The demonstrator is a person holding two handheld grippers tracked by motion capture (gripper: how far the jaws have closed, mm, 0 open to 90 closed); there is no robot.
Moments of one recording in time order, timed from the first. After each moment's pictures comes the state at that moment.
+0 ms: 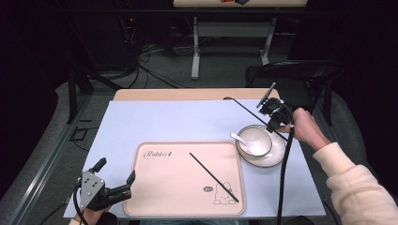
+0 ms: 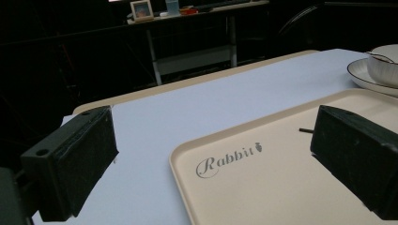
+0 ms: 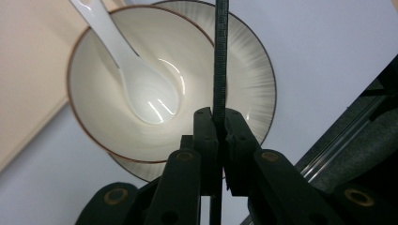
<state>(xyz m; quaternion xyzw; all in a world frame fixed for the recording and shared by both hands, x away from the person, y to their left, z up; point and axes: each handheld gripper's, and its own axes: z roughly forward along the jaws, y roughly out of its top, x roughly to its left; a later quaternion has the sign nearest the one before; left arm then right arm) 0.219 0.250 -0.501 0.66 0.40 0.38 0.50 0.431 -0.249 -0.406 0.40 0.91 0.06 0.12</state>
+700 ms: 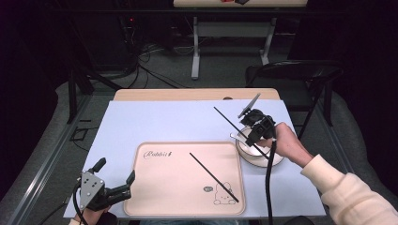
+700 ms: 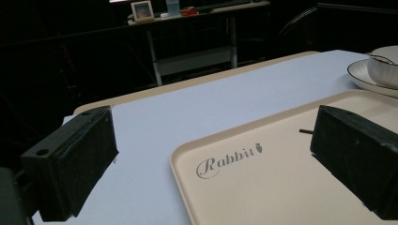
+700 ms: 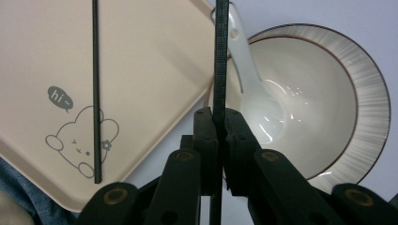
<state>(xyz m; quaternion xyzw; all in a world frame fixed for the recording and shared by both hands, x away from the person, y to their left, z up) 0.219 0.251 -0.501 0.66 0.41 0.38 0.50 0.389 -0.189 -0.410 0.42 0.90 0.11 0.06</state>
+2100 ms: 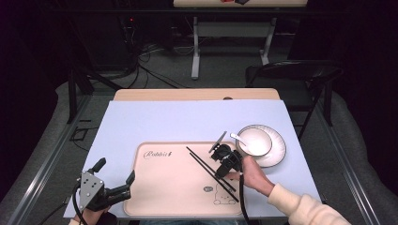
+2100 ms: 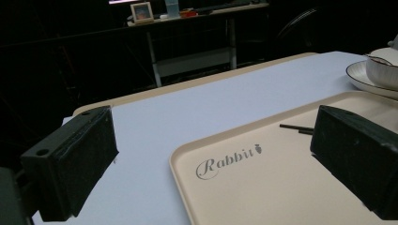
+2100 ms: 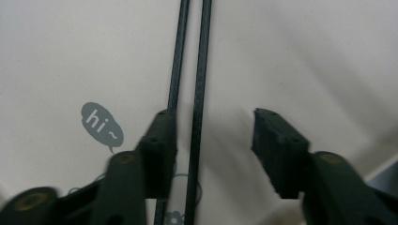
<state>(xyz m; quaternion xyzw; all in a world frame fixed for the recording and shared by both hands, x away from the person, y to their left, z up) 0.218 0.251 -0.501 0.66 0.40 0.38 0.51 0.353 -0.117 -0.520 0.37 0.92 0.13 0.02</state>
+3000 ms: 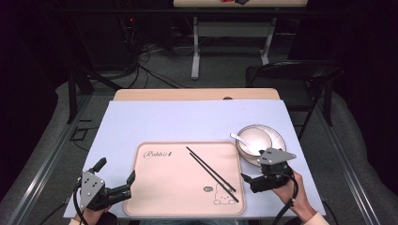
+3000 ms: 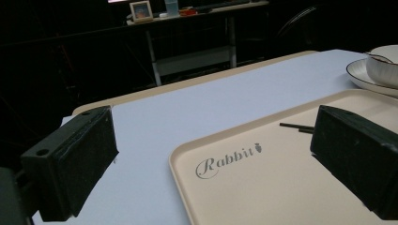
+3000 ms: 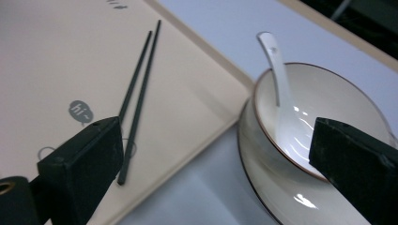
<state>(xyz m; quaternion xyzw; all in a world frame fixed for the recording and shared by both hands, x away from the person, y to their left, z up) 0.219 0.250 -0.501 0.66 0.40 0.38 0.50 0.271 -0.233 -0.475 0.31 0.84 0.37 0.24</state>
